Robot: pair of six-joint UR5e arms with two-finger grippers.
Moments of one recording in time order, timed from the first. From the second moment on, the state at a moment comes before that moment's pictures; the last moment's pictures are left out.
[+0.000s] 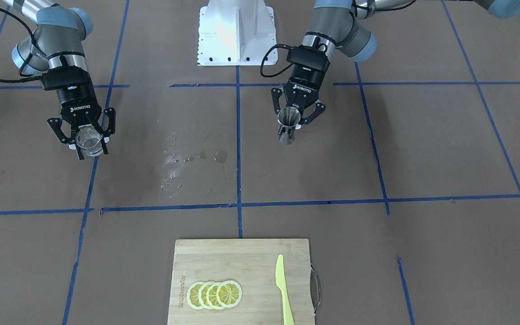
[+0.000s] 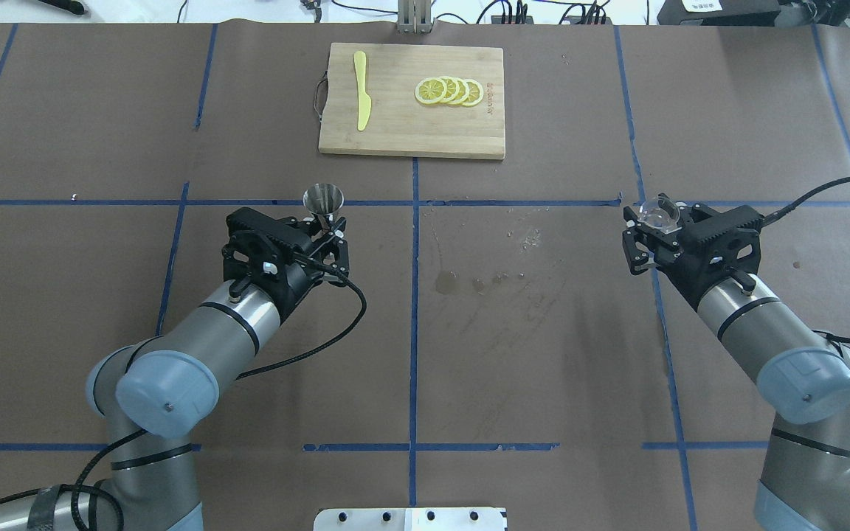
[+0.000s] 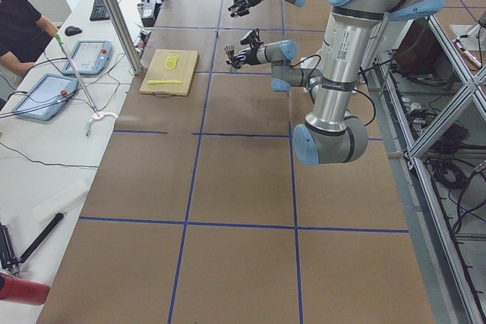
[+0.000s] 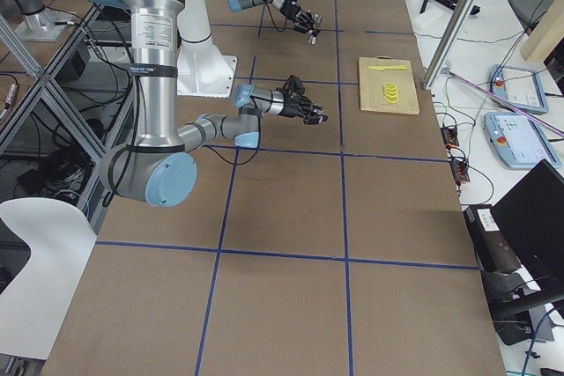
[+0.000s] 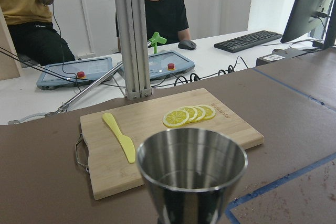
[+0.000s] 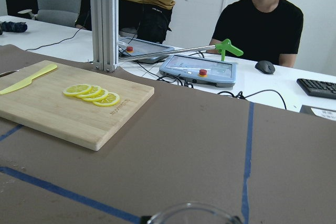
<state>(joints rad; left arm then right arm) -0.30 -1.97 -1.74 -2.47 -0.95 -0.72 0.41 -1.57 1.82 -0.48 0.89 0.68</state>
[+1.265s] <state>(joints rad) -0.26 -2.18 -1.56 -2.47 -0.95 -0.73 0.40 -1.18 2.03 -1.17 0.86 0.50</state>
